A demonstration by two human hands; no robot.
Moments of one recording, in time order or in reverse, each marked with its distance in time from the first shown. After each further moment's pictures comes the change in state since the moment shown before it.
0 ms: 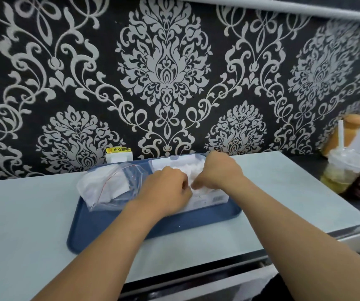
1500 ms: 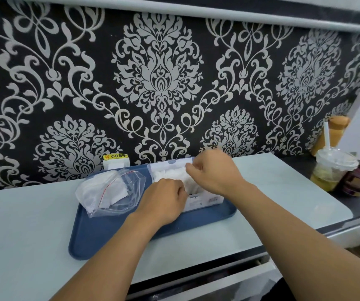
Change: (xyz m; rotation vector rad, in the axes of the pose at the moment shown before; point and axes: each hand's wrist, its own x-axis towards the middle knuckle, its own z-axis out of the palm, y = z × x) left_hand -0.007 -0.006 0.020 -0.169 0.016 -0.007; right_hand -0.006 0.015 0.004 0.160 0.329 -0.454
